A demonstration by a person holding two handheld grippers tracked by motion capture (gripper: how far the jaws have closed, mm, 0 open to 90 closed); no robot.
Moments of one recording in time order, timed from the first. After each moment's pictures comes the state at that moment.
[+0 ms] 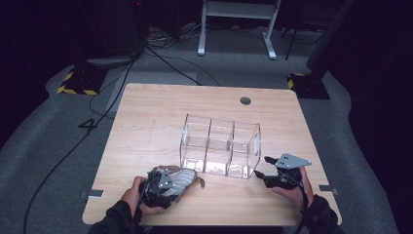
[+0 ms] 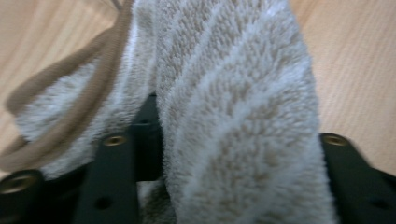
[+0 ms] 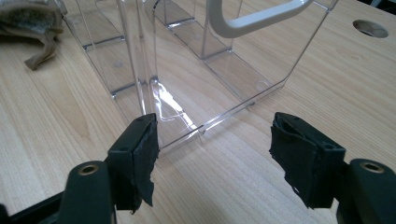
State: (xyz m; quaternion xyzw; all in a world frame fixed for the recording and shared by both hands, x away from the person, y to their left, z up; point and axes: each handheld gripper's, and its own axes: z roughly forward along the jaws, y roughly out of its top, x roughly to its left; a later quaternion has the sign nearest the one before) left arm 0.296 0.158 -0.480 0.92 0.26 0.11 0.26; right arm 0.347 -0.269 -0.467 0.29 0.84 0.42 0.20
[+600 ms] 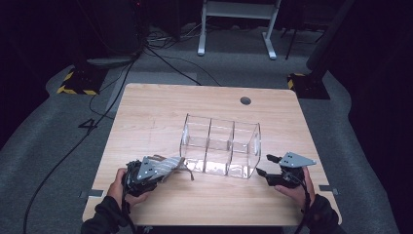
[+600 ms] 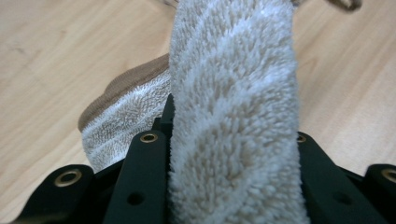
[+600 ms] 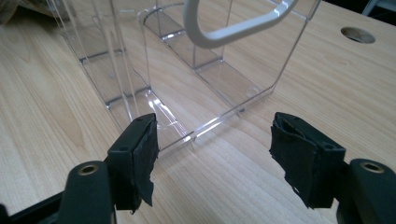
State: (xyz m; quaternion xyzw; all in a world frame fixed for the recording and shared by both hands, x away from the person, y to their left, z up) left arm 0.308 0.203 -0.458 0.87 0.32 0.20 0.33; right arm 0.348 -0.276 -0.464 0.30 0.82 0.44 0.20
